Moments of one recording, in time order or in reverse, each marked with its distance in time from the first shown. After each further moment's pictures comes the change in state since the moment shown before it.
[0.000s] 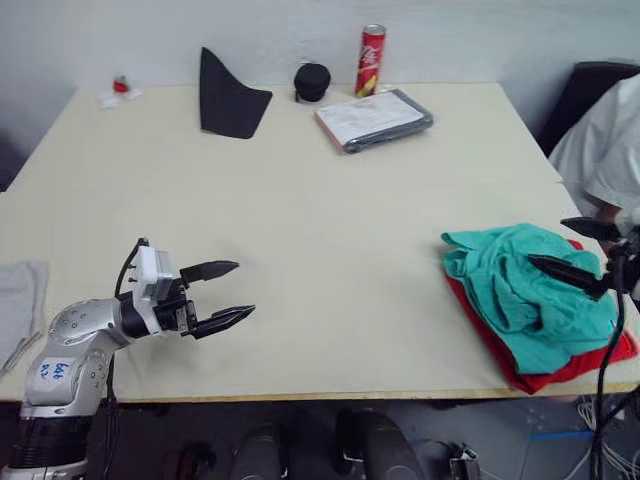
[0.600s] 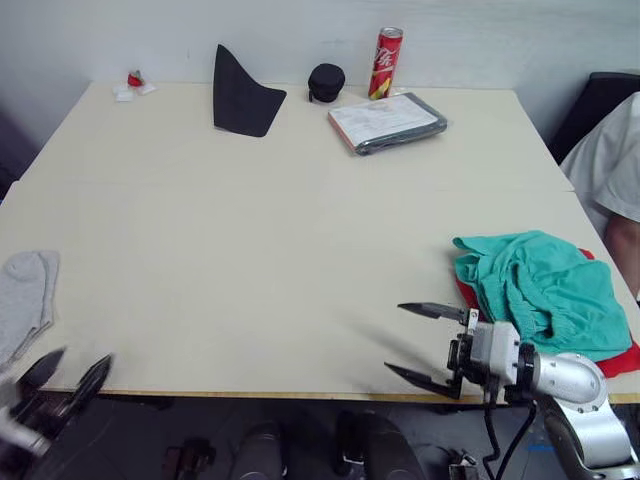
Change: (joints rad) left arm 0.694 -0.302 0.618 -0.070 -0.019 -0.043 0.409; right arm 0.336 0.395 0.394 -0.245 -0.040 -0.649 0.119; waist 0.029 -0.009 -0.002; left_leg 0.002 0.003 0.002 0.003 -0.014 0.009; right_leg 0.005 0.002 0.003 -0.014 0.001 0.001
